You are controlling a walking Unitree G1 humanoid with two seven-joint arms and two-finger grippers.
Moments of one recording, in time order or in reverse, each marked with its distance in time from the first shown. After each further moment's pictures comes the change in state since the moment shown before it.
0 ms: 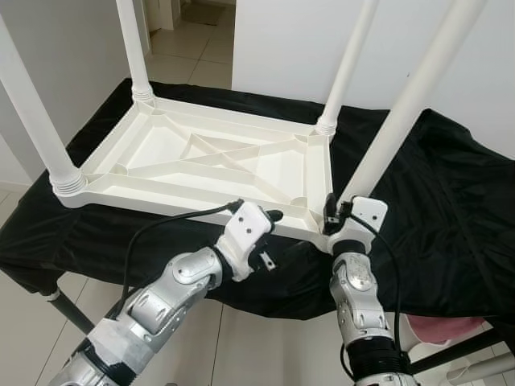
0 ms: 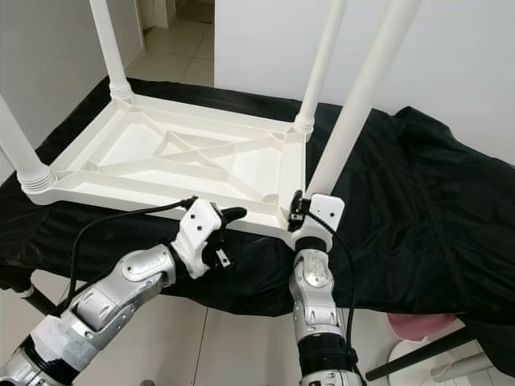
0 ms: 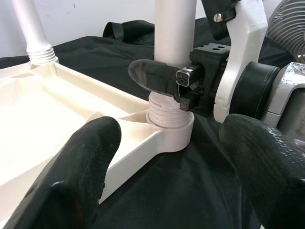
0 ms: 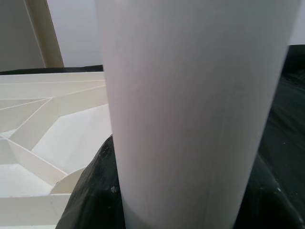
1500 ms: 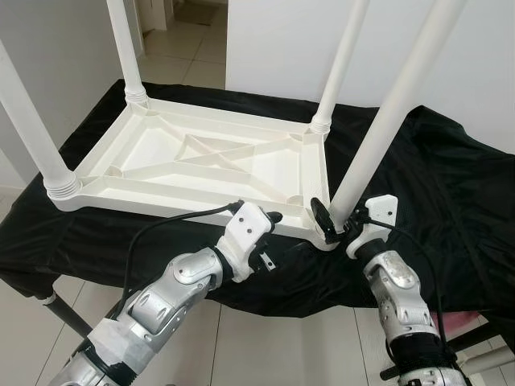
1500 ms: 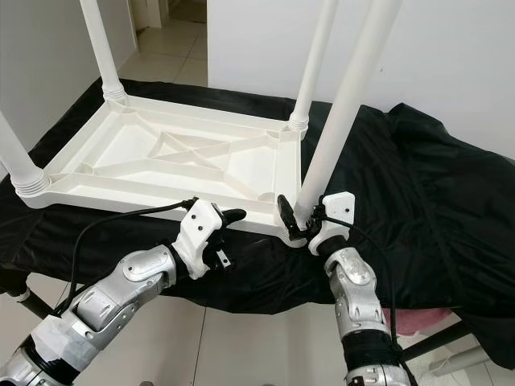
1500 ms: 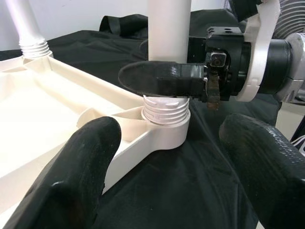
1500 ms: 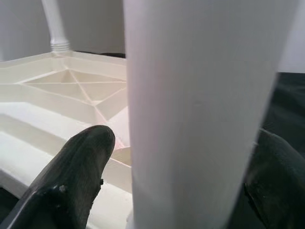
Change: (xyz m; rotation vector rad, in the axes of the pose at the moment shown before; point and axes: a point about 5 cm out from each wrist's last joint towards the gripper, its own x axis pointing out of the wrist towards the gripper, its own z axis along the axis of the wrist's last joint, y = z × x) left arm 0.000 0.000 -0.002 -0.018 0.021 -0.001; right arm 0.015 -0.024 0.008 -0.081 0.023 0.600
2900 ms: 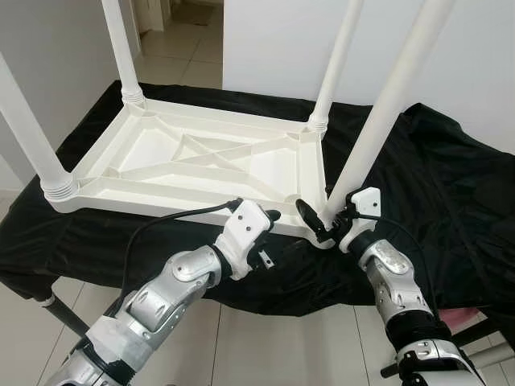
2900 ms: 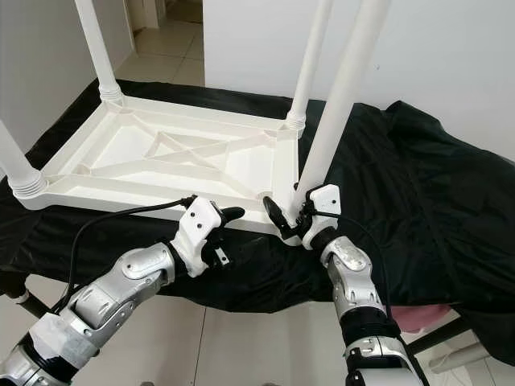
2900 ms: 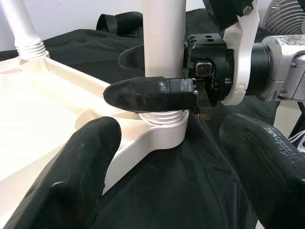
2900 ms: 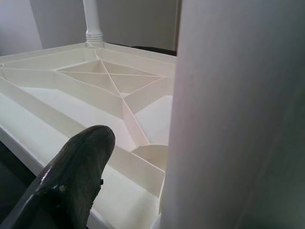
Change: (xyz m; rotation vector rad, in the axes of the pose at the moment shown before) left arm -0.001 0.003 0.001 0.012 0.009 0.002; right arm 0.013 0.001 -0.008 -0.014 0.018 0.137
